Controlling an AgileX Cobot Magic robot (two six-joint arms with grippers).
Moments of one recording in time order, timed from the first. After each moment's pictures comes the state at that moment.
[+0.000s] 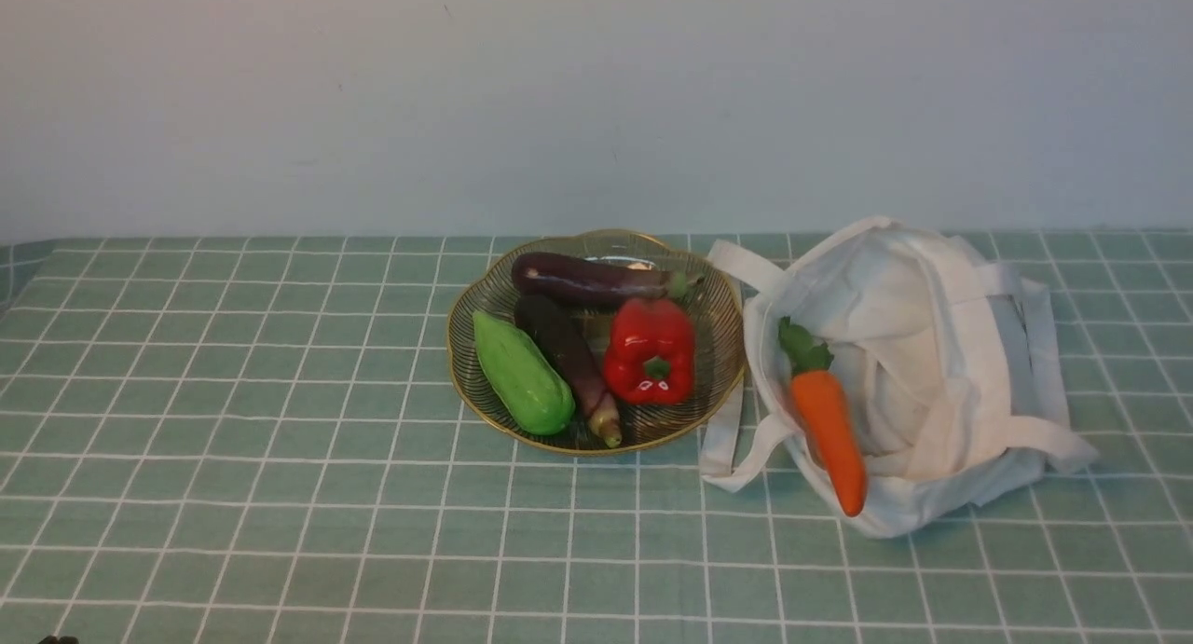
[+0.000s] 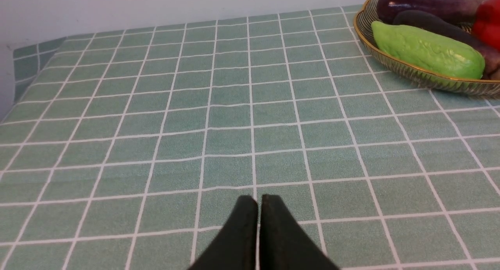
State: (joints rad) right arm 0.47 0.01 -0.37 0.16 0.40 -0.05; left arm -0.04 -0.01 0.03 -0.03 0.38 0.06
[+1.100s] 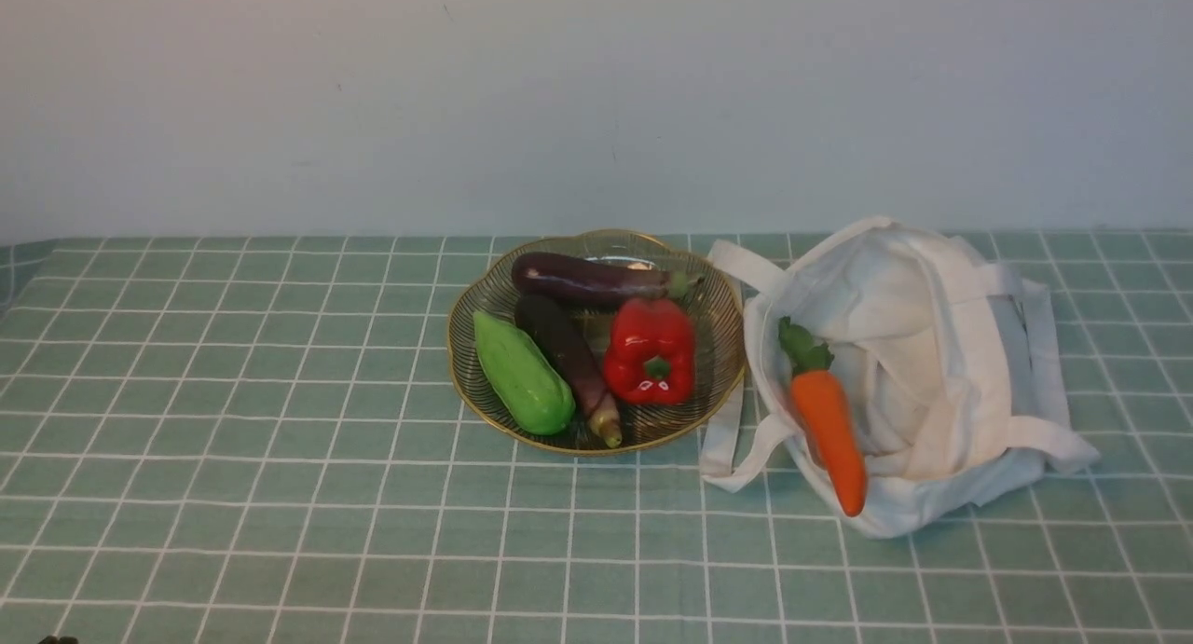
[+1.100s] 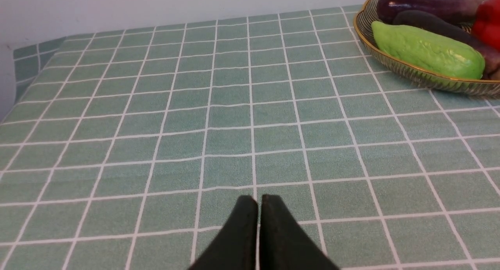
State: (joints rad) right arm 0.09 -0.01 0.03 -0.04 0.26 -0.05; left arm -0.04 -0.01 0.03 -0.03 0.38 0.06
